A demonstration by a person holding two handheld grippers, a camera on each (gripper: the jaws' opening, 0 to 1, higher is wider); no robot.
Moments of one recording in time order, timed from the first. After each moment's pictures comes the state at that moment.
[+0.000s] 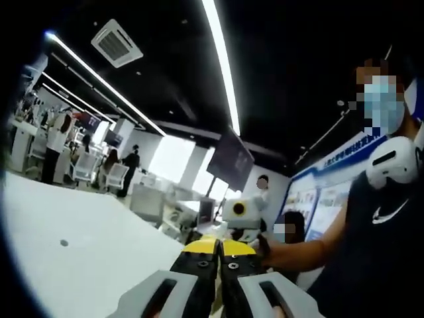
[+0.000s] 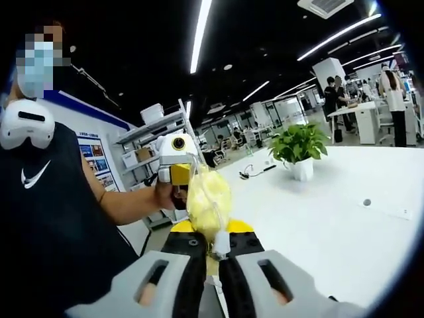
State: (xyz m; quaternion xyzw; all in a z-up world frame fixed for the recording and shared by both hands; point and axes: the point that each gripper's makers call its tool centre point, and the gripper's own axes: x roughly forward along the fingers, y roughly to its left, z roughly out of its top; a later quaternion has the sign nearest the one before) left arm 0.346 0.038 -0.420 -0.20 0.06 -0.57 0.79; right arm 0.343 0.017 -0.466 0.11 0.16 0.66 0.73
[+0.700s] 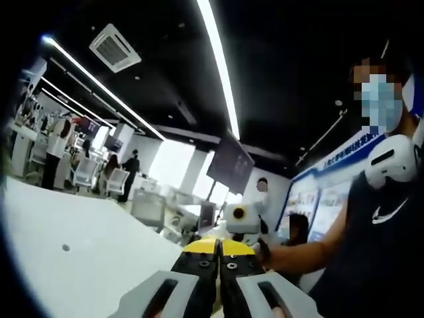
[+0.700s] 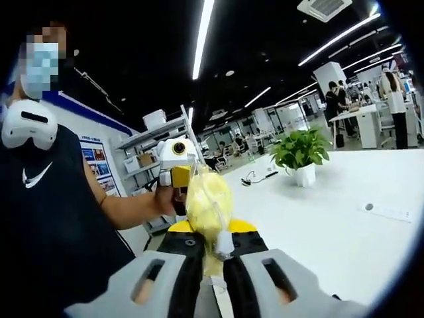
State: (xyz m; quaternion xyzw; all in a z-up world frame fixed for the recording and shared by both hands) left arm 0.346 0.041 -0.413 -0.19 0.04 -0.57 0.80; right arm 0.347 0.020 -0.460 0.11 0.13 0.66 0.73
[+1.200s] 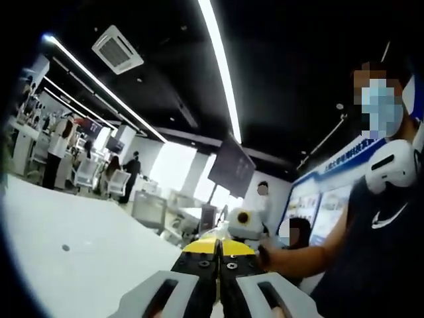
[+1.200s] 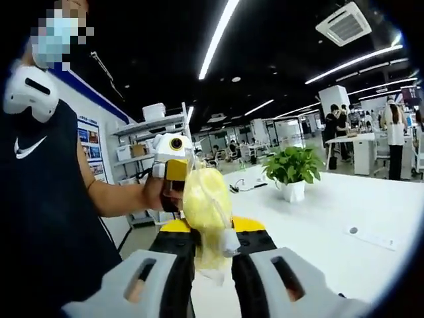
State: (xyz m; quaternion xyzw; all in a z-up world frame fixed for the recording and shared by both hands) left arm 0.349 0.046 -0.409 -0.21 0.04 -0.56 0.80; right arm 0.355 0.020 -0.461 0.06 0.08 0.65 0.75
